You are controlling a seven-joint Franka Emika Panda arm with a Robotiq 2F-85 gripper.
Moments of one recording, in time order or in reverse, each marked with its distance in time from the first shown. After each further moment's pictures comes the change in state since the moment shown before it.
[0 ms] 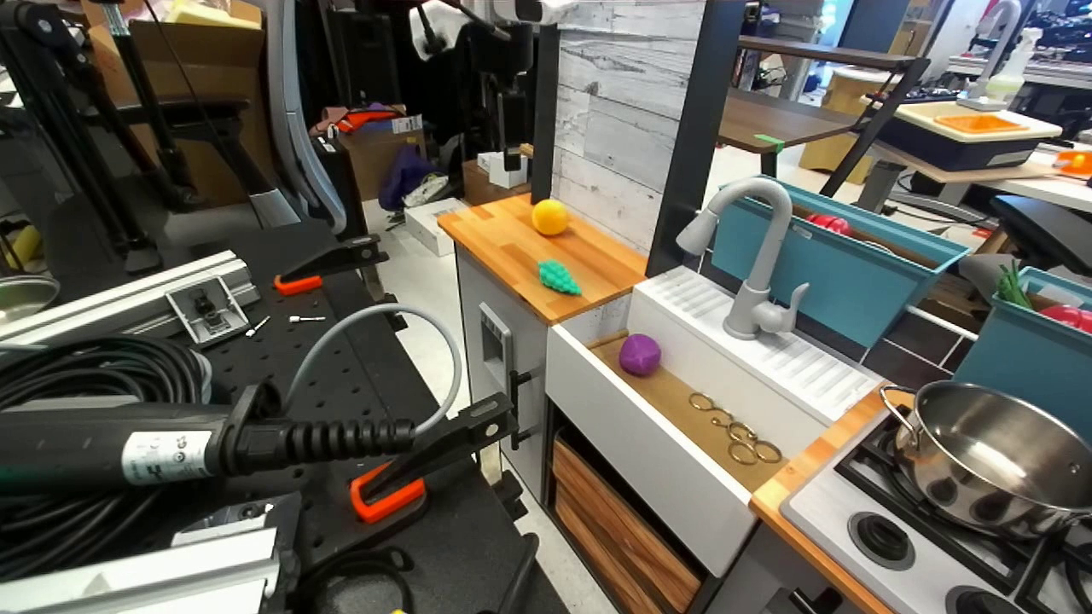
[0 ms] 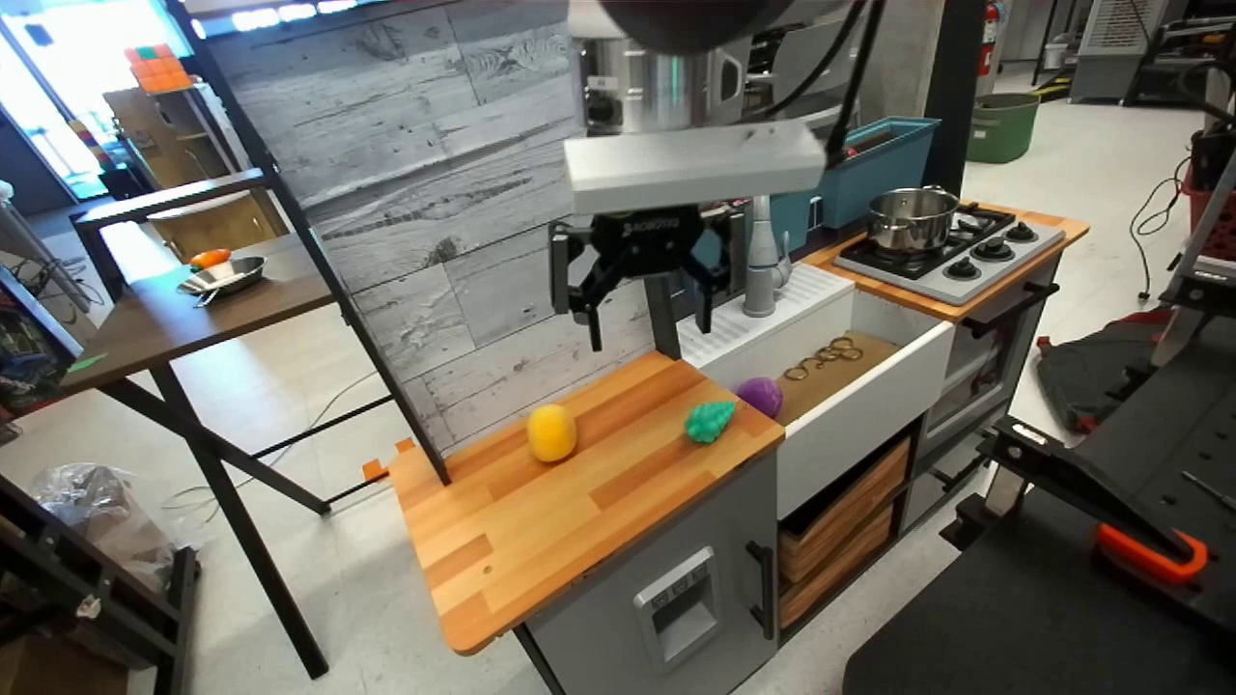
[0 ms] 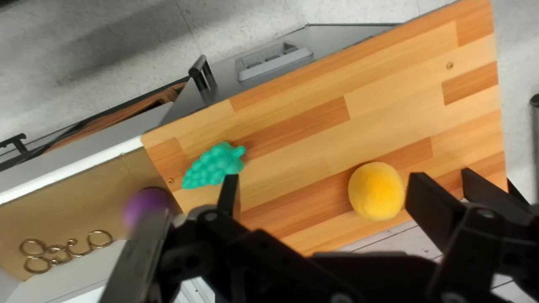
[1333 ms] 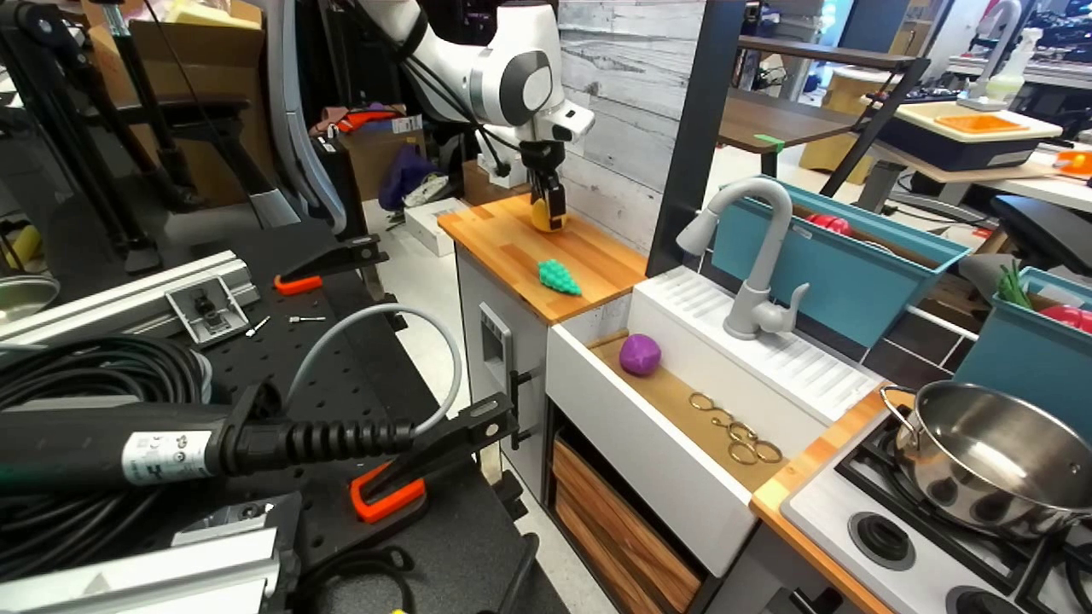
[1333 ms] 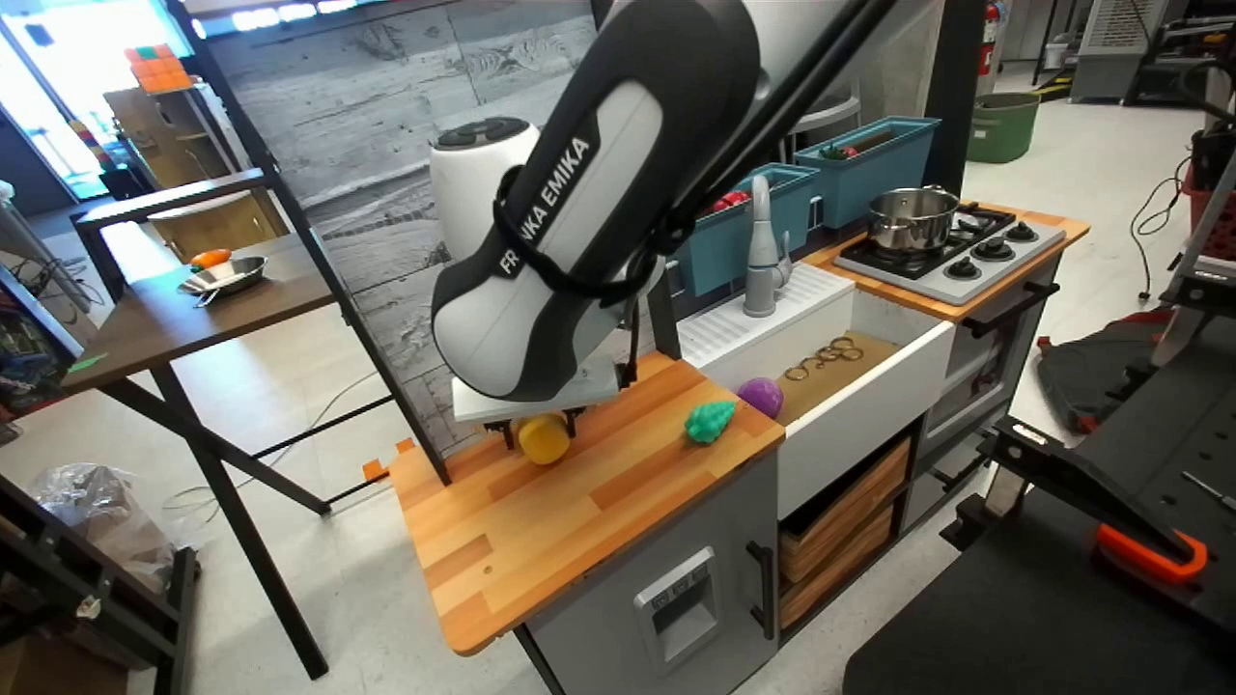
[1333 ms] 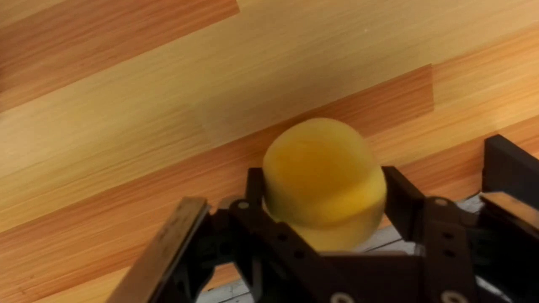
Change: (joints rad) arm 0.180 0.804 -0.144 1.046 0.006 -0.120 0.067
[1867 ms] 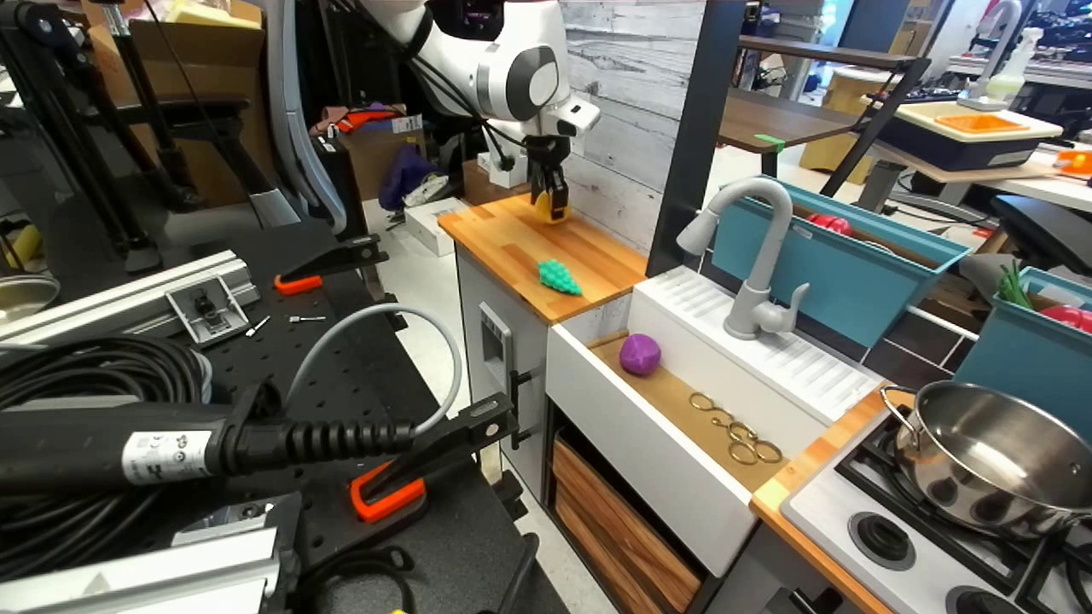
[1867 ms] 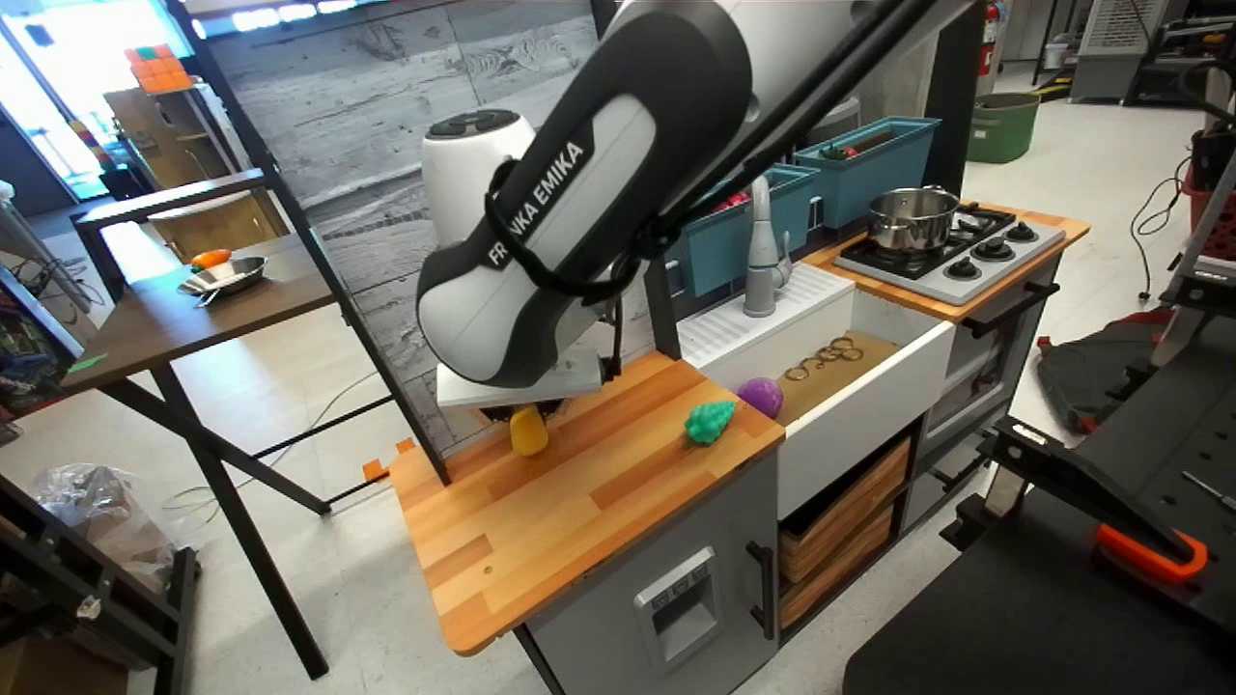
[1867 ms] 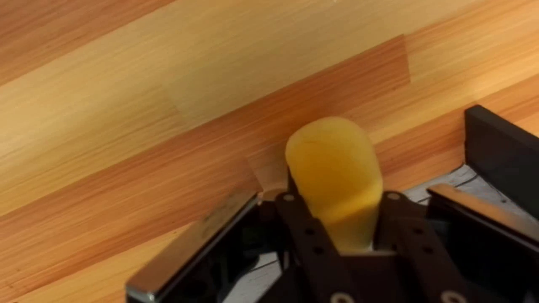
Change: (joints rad) arm -0.010 0.060 0.009 0.134 0.011 -0.059 0.026
